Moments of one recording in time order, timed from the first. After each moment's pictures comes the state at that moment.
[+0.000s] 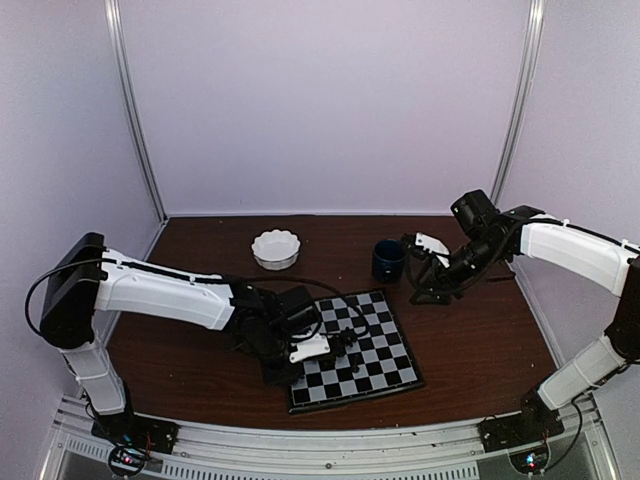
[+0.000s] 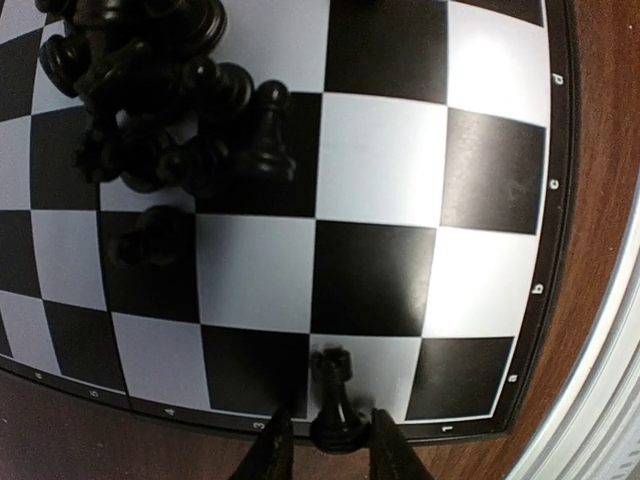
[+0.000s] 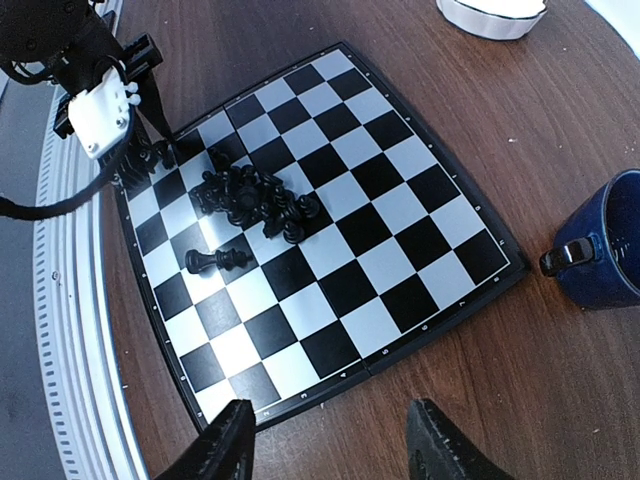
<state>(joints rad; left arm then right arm) -1.13 1.78 1.15 -0.70 0.06 0.18 0.42 1.44 1.14 -0.80 -0.60 -0.63</state>
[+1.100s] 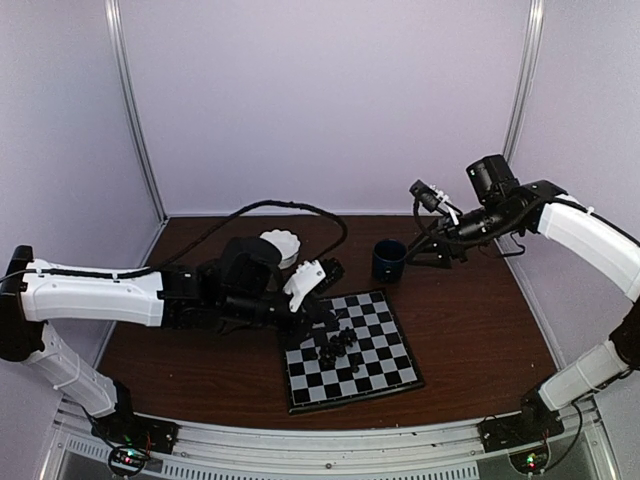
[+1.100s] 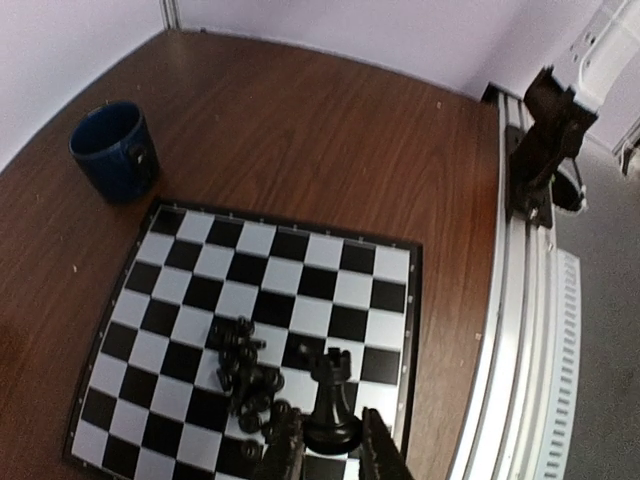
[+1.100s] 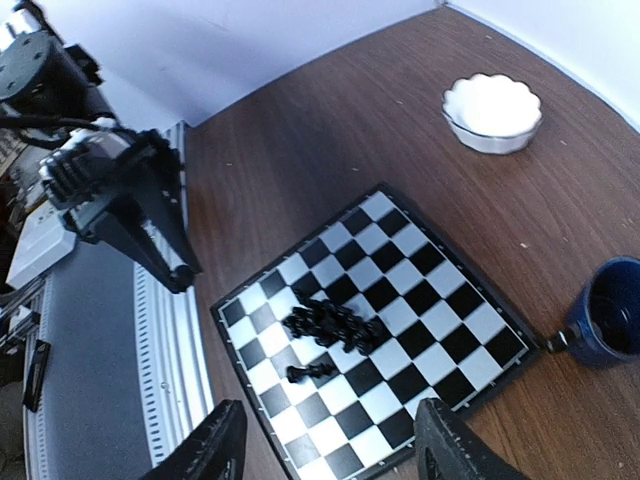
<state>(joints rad) -1.13 1.45 1.03 -0.18 0.14 -0.03 0.39 1.39 1.30 -0.80 -0.80 -0.35</state>
